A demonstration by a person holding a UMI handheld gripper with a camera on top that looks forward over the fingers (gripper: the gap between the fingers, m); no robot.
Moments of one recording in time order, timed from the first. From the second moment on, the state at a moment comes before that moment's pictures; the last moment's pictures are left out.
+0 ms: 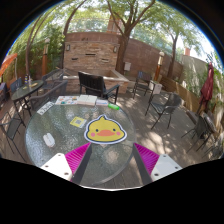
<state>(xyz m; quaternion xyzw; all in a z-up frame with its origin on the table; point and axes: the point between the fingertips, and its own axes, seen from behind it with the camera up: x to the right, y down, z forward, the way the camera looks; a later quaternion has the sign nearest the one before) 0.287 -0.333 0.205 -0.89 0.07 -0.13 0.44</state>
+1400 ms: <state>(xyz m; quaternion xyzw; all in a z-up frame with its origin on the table) 0.004 -0.139 -0.016 -0.91 -0.07 0.01 0.41</state>
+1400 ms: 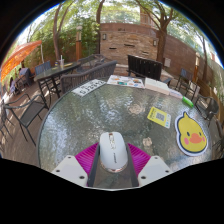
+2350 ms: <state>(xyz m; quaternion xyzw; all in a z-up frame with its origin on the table) 0.312 -0.047 0.067 -0.88 0.06 -0.03 0.47</state>
